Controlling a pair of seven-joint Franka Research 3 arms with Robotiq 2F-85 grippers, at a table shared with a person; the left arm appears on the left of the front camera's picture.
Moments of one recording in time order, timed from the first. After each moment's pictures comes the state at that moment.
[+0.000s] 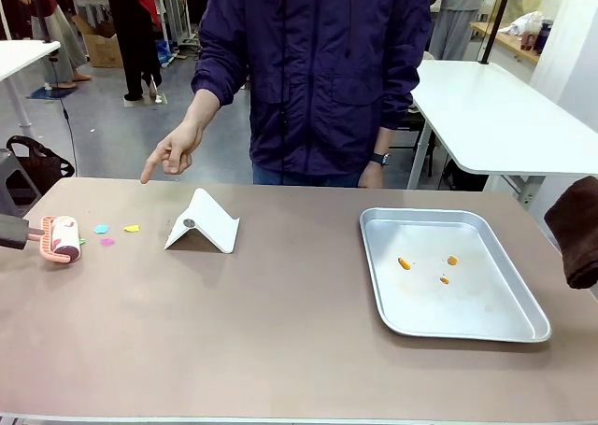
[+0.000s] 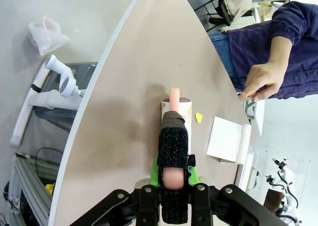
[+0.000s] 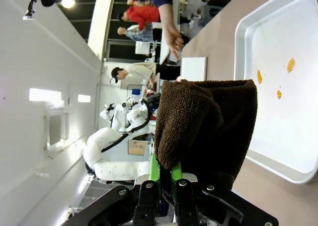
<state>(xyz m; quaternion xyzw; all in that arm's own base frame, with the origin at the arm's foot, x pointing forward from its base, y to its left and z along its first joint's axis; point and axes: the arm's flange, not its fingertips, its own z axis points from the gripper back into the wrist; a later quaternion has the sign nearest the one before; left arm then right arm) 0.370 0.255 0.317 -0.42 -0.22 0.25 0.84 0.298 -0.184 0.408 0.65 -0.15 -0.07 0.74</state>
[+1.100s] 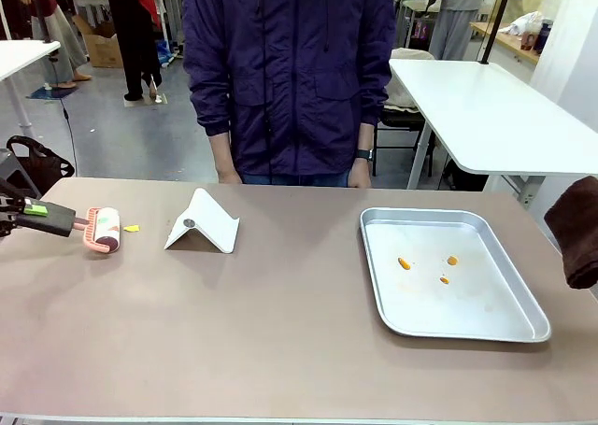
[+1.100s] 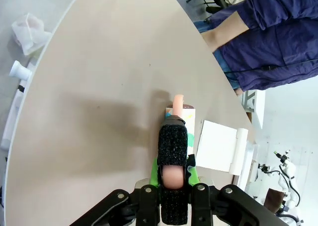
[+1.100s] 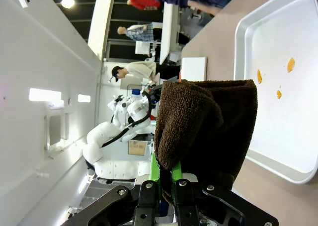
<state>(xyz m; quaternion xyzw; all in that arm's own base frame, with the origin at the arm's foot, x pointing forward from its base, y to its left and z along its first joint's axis) 0.425 0.199 0.315 -0.42 -0.20 0.23 0.85 0.298 -0.184 0.408 0.65 -0.15 -0.07 0.74</state>
